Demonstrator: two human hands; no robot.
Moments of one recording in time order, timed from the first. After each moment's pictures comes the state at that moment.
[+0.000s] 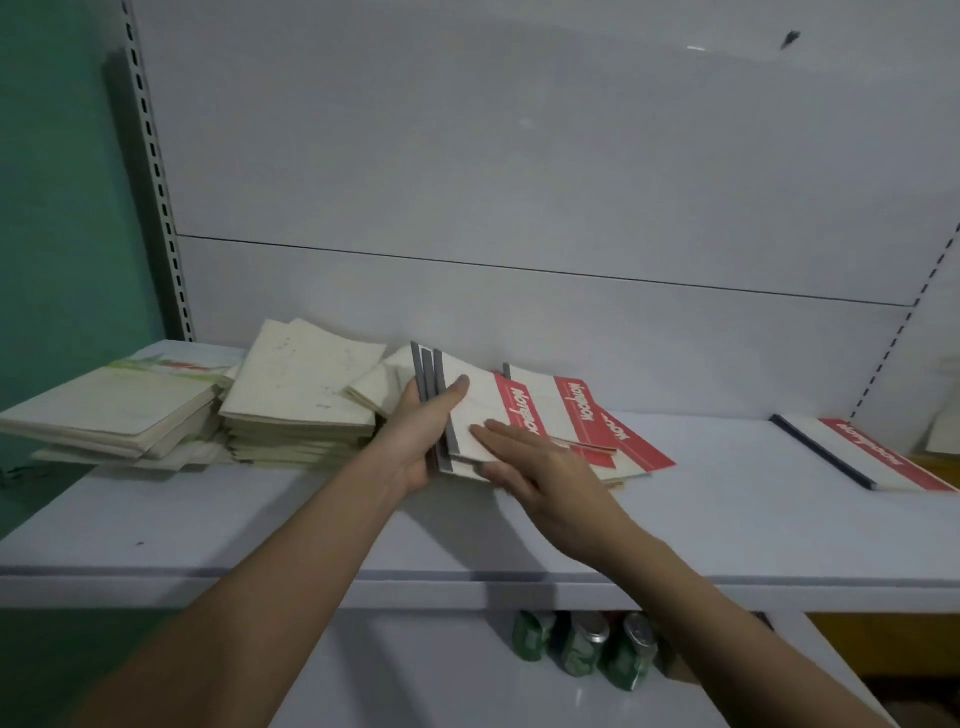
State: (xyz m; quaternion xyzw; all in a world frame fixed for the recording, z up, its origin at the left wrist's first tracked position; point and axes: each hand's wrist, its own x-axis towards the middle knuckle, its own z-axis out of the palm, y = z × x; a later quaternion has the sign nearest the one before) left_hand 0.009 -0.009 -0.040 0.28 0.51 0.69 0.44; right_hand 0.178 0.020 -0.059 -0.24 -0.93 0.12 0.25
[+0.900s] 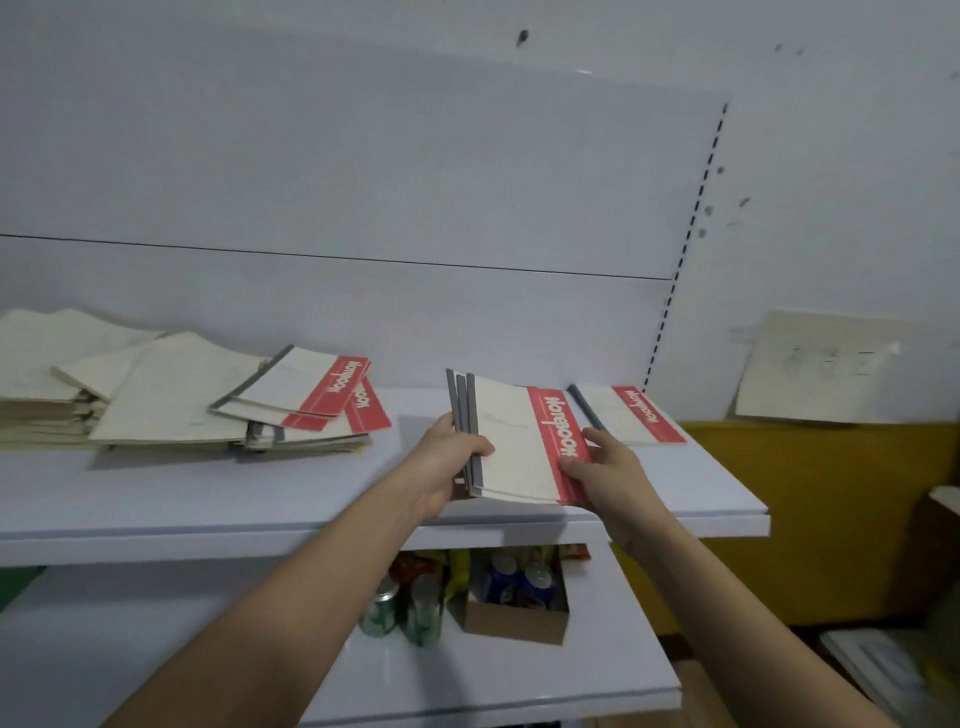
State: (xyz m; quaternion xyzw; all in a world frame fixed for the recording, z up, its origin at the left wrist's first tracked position) left_hand 0.368 0.088 -0.055 0.33 0.56 0.57 0.49; right_hand 0.544 0.142 -0.069 -0.48 -0.59 0.52 0.38
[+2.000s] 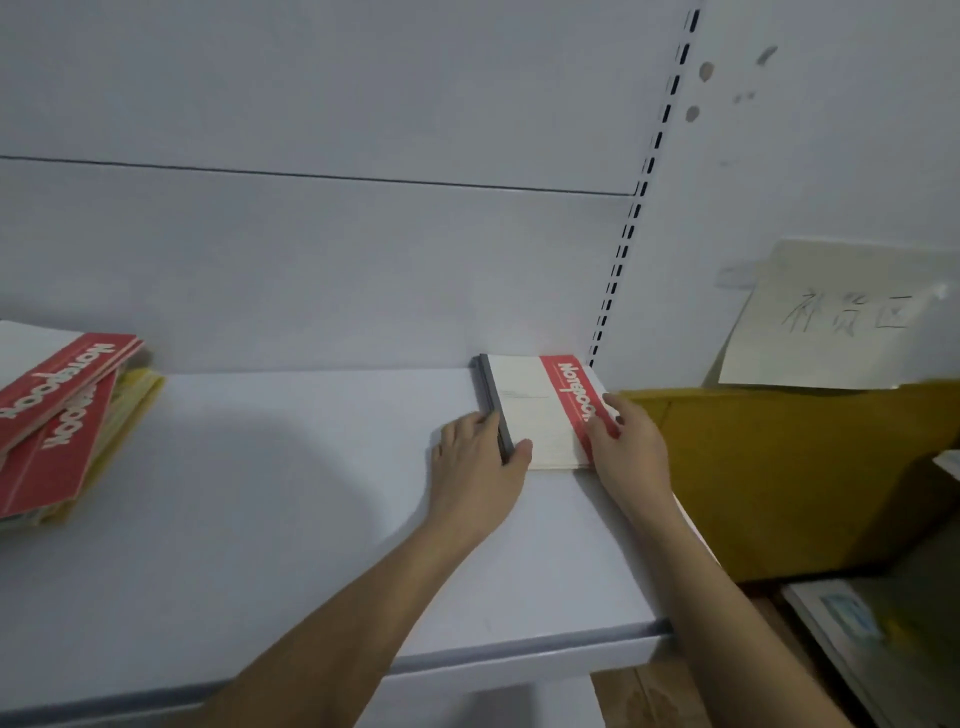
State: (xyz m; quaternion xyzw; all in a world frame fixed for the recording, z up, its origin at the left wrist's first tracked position) left_hand 0.495 0.349 -0.154 0.57 0.75 0.31 0.10; right_hand 0.641 0.427 -0.155 -0.59 -0.68 0.20 0.37
